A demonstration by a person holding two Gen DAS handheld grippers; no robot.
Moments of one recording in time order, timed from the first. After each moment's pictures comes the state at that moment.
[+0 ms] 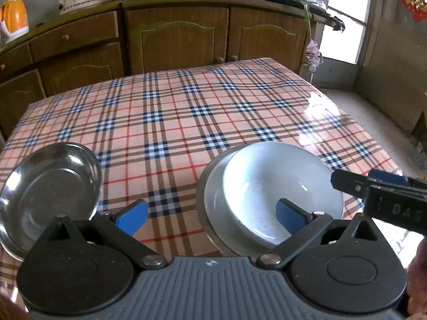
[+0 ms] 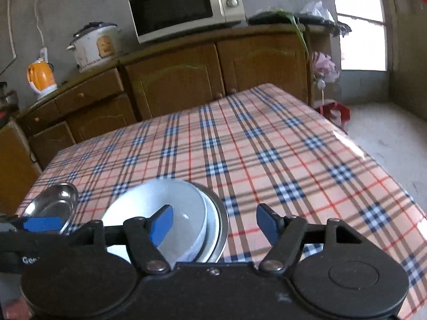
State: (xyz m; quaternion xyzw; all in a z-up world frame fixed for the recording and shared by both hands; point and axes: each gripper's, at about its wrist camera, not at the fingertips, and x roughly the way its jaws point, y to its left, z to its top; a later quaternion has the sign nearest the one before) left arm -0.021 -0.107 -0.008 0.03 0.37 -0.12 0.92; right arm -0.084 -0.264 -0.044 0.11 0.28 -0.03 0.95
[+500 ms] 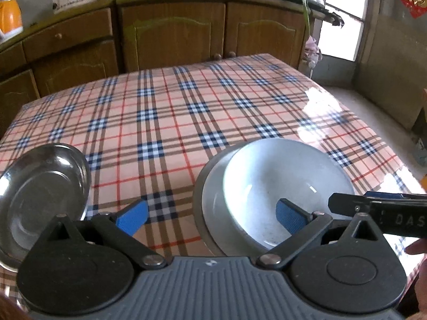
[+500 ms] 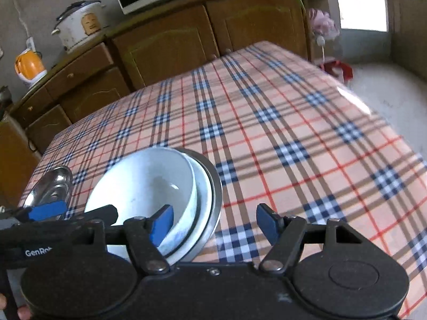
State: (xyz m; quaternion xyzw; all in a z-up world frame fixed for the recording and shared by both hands) left arm -0.004 -0.112 -0.024 0.05 0.38 -0.13 0.92; right arm -0.064 -0.278 -0.066 0.16 0.37 0.00 0.92
